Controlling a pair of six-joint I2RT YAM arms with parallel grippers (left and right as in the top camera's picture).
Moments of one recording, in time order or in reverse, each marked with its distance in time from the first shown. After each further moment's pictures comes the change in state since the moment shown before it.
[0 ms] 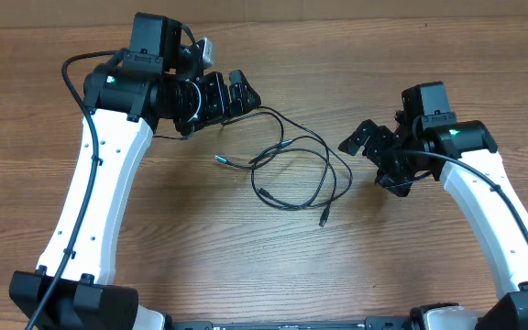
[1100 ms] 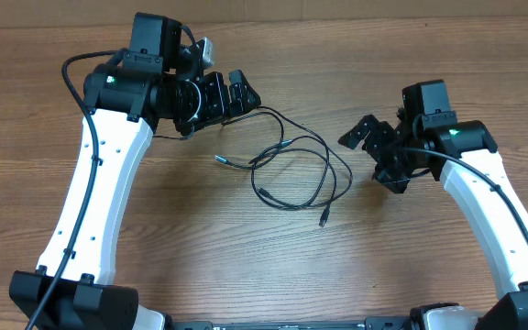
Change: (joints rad) left arm 0.000 0.000 0.000 0.000 0.000 0.000; right arm 0.000 0.000 0.000 0.063 -0.015 0.083
